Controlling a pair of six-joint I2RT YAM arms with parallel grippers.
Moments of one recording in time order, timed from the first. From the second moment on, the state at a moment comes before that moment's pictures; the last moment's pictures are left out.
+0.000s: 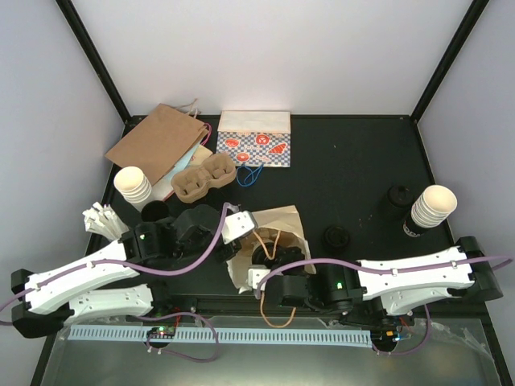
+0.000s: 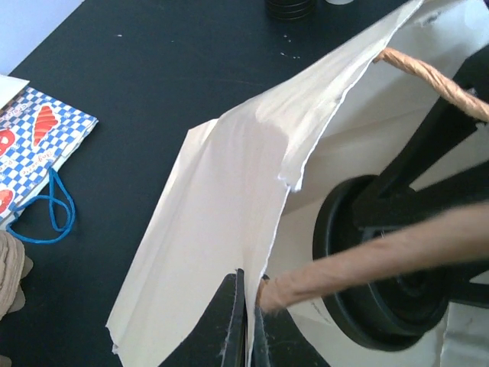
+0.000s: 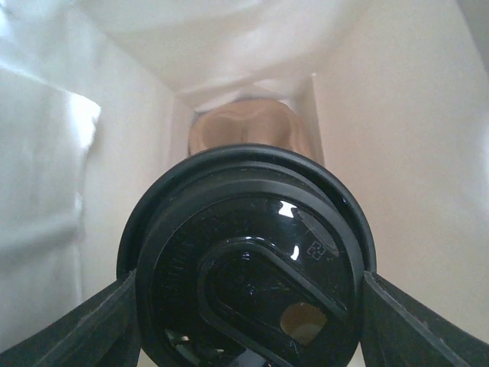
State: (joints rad) left arm -1.13 0.89 0.98 -0.73 -0.12 0.04; right arm 1.66 1.19 0.97 -0.76 0.66 -0.29
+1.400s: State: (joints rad) left arm -1.28 0.92 0.95 -0.71 -0.14 -0.20; right arm 1.76 1.11 0.95 -0.86 0.73 -0.17
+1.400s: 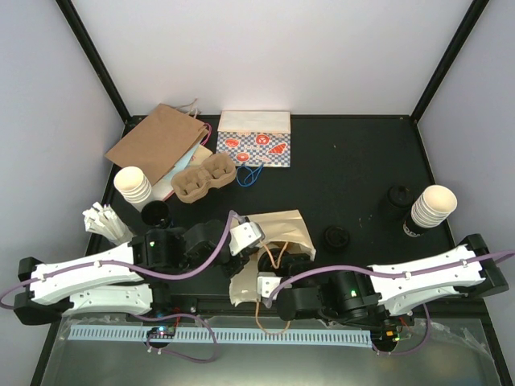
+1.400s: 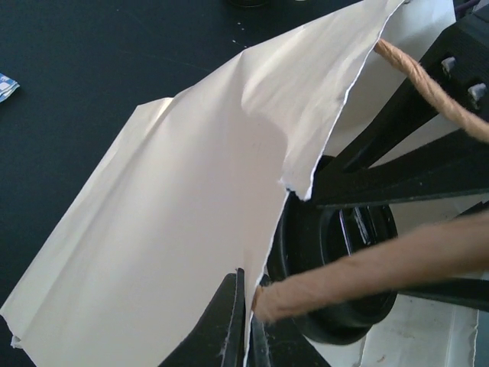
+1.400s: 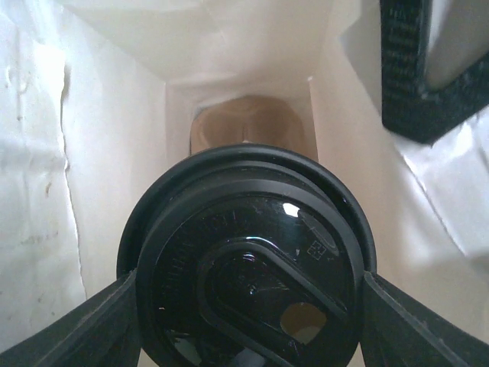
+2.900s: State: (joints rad) left arm -1.28 0.86 0.87 -0.66 -0.10 -0.22; right arm 1.54 1.32 0.74 -0.31 0.76 -0.48
